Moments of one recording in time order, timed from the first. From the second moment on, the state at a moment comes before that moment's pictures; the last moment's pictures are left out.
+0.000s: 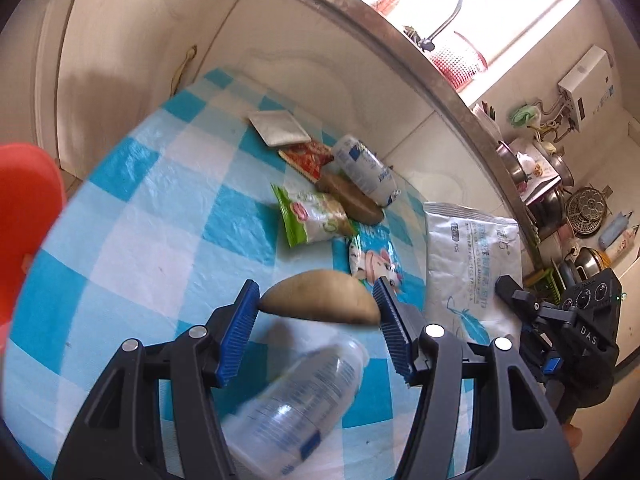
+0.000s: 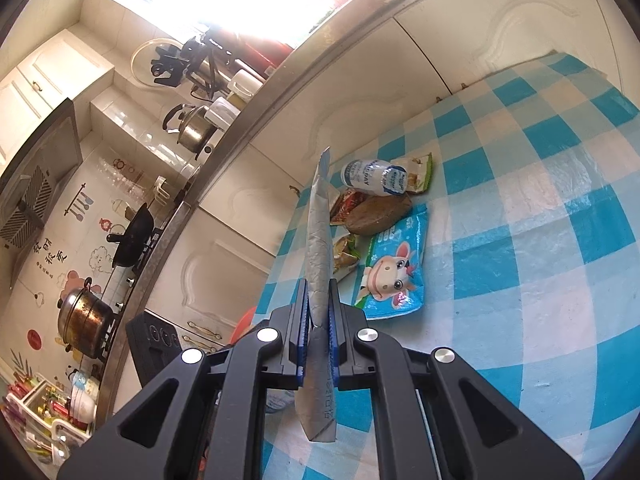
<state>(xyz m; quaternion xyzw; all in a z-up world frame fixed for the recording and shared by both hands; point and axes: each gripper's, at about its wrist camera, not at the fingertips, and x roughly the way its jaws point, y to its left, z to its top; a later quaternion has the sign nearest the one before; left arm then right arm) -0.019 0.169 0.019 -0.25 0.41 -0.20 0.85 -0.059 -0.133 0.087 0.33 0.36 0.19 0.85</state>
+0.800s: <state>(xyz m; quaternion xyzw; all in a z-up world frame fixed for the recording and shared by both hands) -0.049 0.202 0.019 -0.12 0.42 -0.20 0.87 -0.017 -0.056 0.096 0.31 0.38 0.24 0.84</state>
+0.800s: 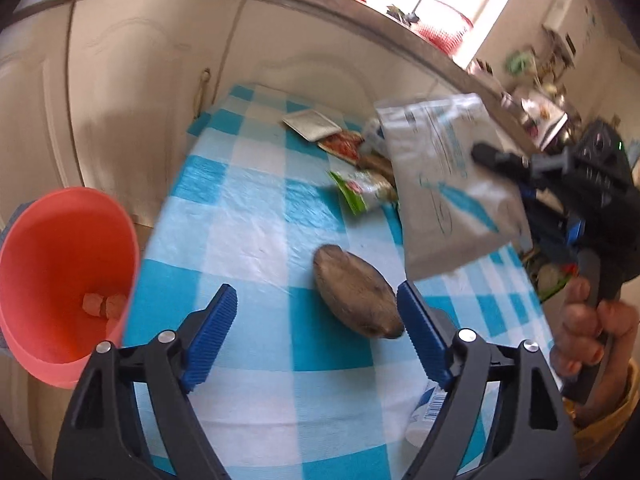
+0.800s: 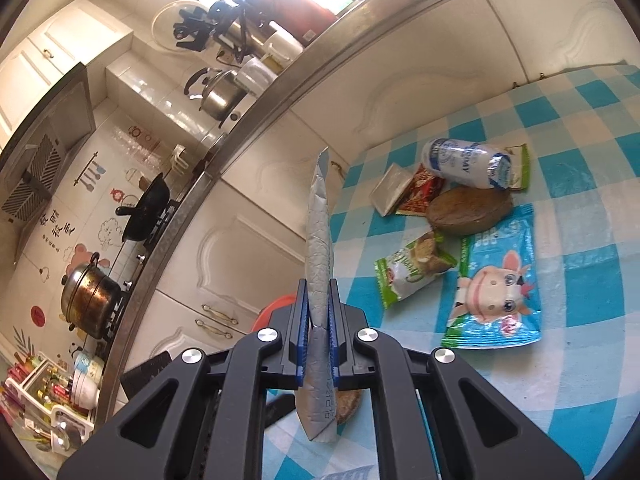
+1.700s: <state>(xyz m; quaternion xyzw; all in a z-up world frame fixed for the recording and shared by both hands) -0.030 0.214 0.023 -0.15 0.43 -0.16 0.88 -0.003 -0.036 0.096 0.32 0.39 0.26 0.82</state>
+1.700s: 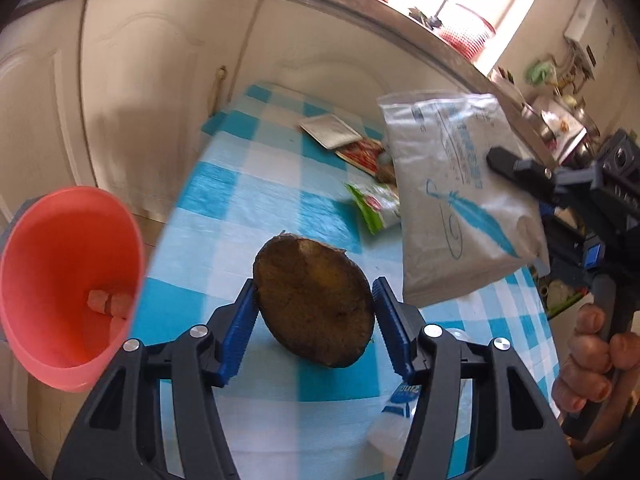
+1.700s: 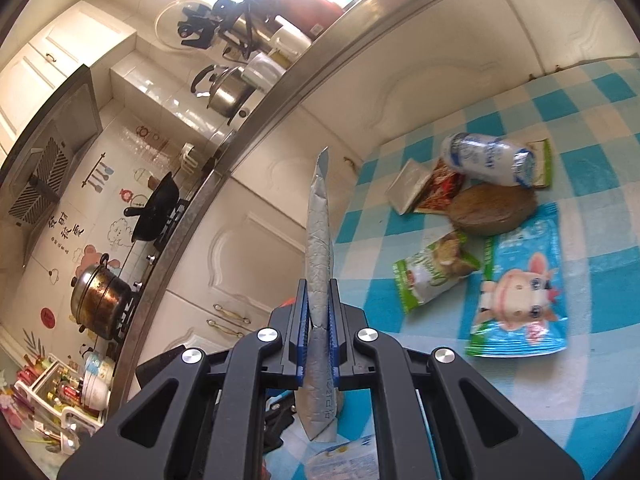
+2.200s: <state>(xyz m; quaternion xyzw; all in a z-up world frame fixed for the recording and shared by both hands) -0.037 0.361 0.019 -0.23 0.40 0.00 0.89 0.031 0.113 0.099 0.22 0.45 0.34 0.79</state>
